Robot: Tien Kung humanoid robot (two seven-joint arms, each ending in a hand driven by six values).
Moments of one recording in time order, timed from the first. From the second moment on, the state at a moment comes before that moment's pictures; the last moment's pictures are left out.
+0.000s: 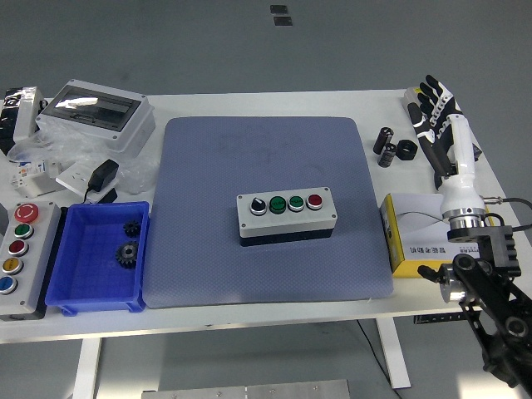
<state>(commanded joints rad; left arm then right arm) -0.07 0.06 -1.54 -0.18 1.69 0.03 0.25 0.17 -0.21 1.22 1.34 -1.20 -0.39 0.42</state>
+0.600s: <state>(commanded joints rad) -0.08 0.07 -1.56 -0.18 1.70 0.03 0.25 0.18 -0.22 1.19 1.32 -1.13 -0.35 0.43</state>
